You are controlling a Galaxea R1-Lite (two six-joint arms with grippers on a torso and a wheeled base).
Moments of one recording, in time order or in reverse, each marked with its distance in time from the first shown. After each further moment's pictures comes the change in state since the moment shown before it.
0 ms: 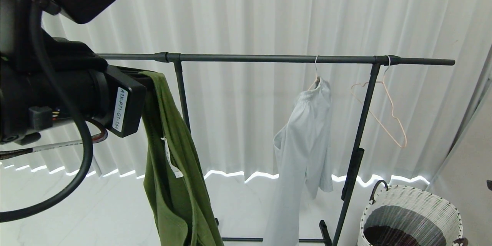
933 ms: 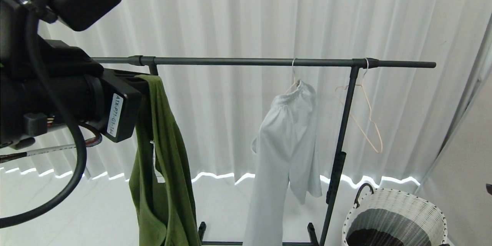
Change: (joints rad) left arm 0.002 -0.014 0.020 0.002 -0.002 0.033; right arm 0.000 -0.007 0.014 -0.001 0.001 -0.001
